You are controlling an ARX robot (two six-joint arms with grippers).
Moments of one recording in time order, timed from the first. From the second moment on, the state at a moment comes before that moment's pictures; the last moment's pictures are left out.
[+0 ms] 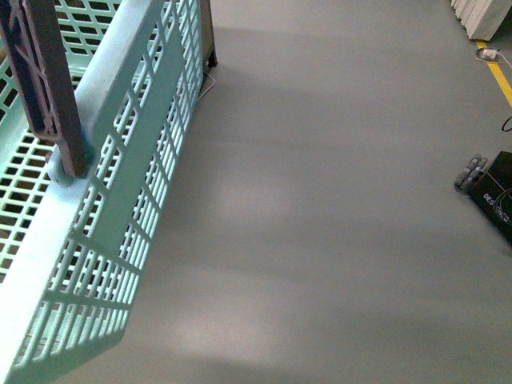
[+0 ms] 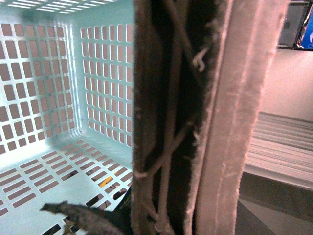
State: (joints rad) left arm -0.10 1.02 0.72 -0.03 0.01 -1.54; right arm 0.00 0.00 0.02 0.00 0.00 0.00
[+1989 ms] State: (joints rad) left arm -0.10 1.01 0.72 -0.03 0.01 -1.54; right arm 0.00 0.00 0.02 0.00 0.00 0.00
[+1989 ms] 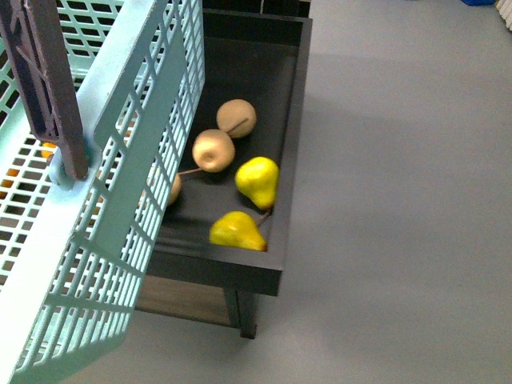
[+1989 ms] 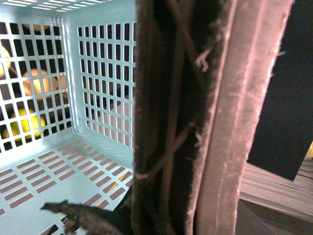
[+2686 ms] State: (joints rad) left arm -0.10 1.02 0.72 -0.03 0.01 -1.54; right arm 0.00 0.00 0.02 0.00 0.00 0.00
